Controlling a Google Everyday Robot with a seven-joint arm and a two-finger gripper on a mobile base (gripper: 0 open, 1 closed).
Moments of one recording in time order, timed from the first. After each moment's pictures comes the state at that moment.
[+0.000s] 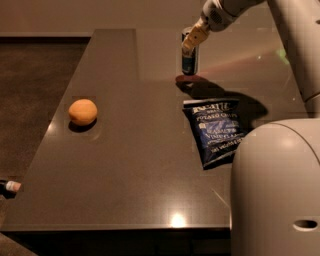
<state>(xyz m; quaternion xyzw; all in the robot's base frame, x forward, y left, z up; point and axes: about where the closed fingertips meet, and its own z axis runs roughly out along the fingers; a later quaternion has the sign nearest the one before) 0.758 -0.131 0.968 -0.46 0.81 0.07 0.35</state>
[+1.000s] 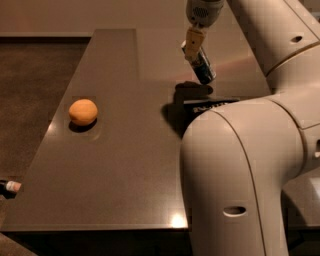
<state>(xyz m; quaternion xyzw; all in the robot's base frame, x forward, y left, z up) 0.721 -0.131 0.963 -0.55 0.82 -0.07 0.15</state>
